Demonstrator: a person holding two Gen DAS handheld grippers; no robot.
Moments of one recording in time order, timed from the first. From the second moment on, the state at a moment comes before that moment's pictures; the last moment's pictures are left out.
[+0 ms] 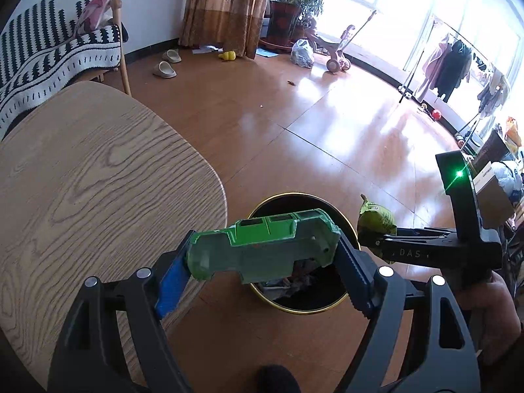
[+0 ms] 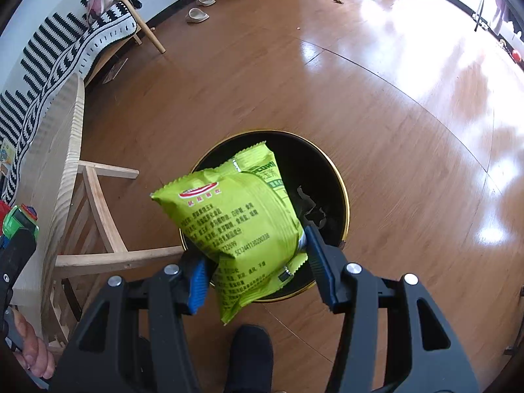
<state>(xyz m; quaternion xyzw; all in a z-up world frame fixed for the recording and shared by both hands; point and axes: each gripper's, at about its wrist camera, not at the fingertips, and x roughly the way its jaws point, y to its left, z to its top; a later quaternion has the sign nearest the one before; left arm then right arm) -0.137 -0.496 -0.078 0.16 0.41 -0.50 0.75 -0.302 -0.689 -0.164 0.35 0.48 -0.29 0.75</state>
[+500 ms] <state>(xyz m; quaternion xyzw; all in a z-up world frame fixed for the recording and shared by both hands) -0.145 -0.505 -0.080 0.16 0.42 -0.50 0.74 -0.308 -0.687 -0.147 0.35 0.45 -0.29 0.77</state>
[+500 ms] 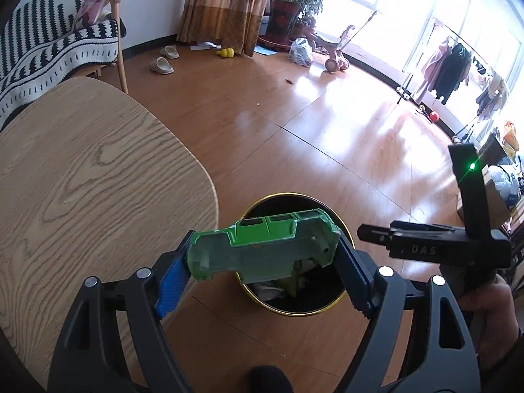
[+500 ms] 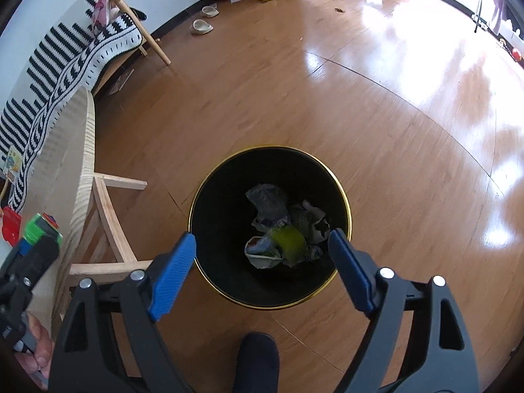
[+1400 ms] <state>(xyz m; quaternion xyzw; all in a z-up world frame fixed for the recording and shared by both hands) -0.155 -0.520 -0.088 0.15 0.44 -0.53 0.71 -0.312 -0.682 -0.093 0.36 0.37 -0.33 0.79</state>
